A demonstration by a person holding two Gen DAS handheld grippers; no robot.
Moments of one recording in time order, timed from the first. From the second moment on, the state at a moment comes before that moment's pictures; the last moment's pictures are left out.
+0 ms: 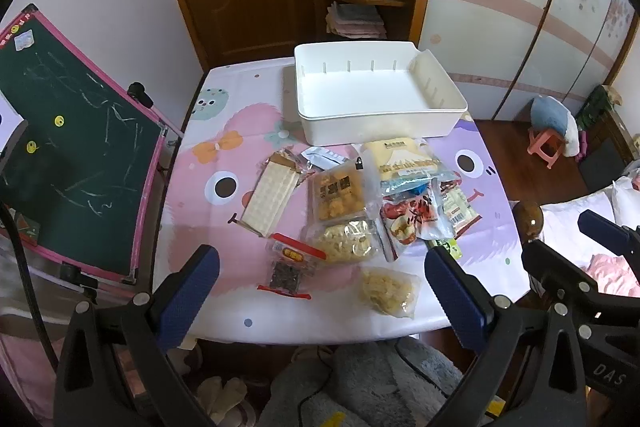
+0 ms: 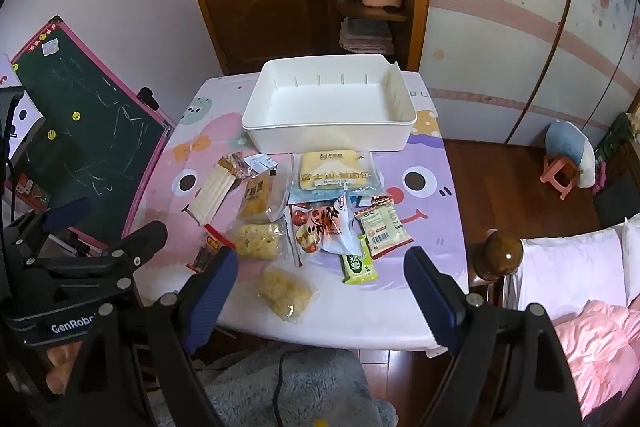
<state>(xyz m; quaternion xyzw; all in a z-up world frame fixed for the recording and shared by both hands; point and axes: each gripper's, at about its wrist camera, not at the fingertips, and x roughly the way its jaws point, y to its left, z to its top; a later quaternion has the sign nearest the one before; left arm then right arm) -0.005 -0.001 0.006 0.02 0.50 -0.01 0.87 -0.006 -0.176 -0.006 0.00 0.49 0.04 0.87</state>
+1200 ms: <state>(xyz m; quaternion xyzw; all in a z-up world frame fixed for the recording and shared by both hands) -0.006 -0.002 -0.001 0.02 0.50 -0.02 0.86 -0.001 -0.168 -0.008 0.00 0.48 0.05 0.87</state>
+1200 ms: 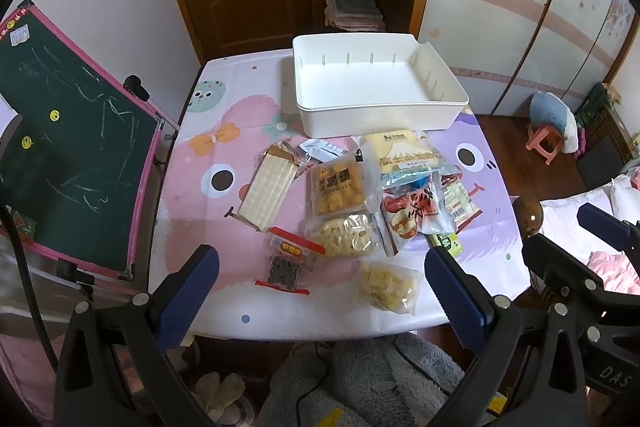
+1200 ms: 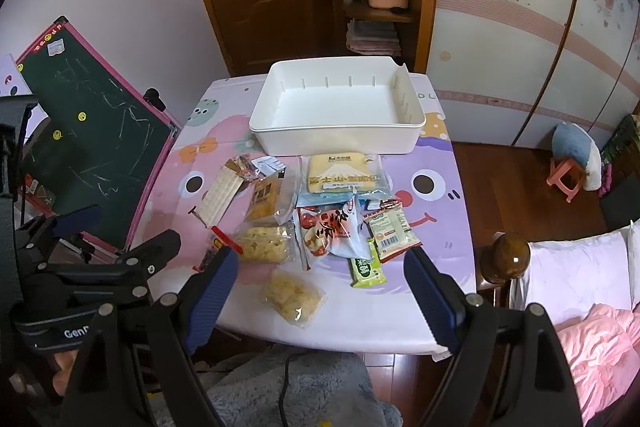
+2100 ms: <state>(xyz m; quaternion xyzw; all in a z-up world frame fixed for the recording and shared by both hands) 0.022 0.022 -0.043 0.00 0.53 -0.02 0.85 0.022 -0.150 -0.048 0.00 0.53 0.11 0.84</state>
